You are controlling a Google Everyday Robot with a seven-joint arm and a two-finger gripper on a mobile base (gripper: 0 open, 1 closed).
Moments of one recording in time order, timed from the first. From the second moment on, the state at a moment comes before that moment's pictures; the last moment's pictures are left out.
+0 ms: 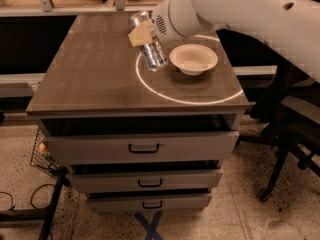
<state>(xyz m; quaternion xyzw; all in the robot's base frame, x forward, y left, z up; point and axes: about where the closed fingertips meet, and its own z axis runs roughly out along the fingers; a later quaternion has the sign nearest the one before) 0.640 0.021 0.974 -0.30 0.83 0.16 0.45</state>
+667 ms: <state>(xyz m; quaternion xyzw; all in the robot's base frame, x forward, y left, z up) 0.664 0.037 1.040 -0.27 0.72 0.26 0.59</state>
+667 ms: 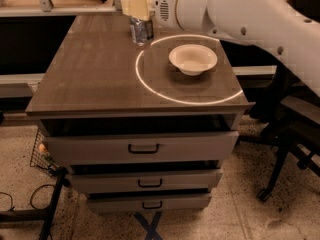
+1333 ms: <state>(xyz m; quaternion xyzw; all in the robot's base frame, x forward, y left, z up) 0.664 0.090 1.055 -0.29 0.65 0.33 0.62</state>
